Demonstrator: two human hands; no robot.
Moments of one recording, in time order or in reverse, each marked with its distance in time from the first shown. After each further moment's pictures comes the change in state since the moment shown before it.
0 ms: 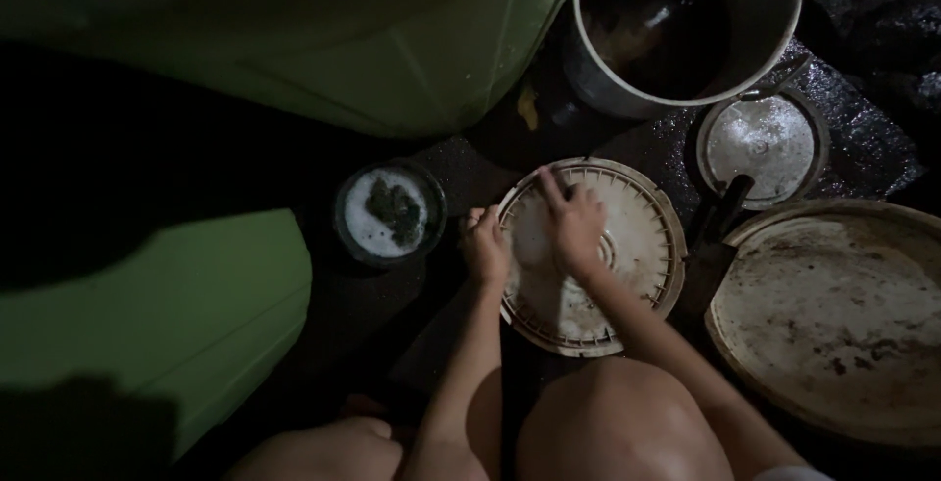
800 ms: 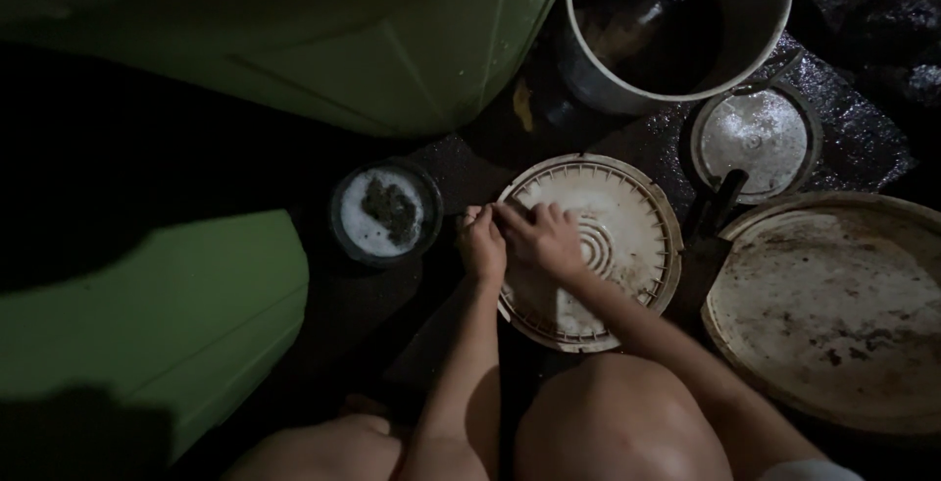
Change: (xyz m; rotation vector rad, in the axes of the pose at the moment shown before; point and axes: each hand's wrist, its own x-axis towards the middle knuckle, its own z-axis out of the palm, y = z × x) left_hand -0.002 0.004 -0.013 -0.084 0.093 0.257; right_hand -0.011 -0.016 -0.012 0.167 -0.061 -0.122
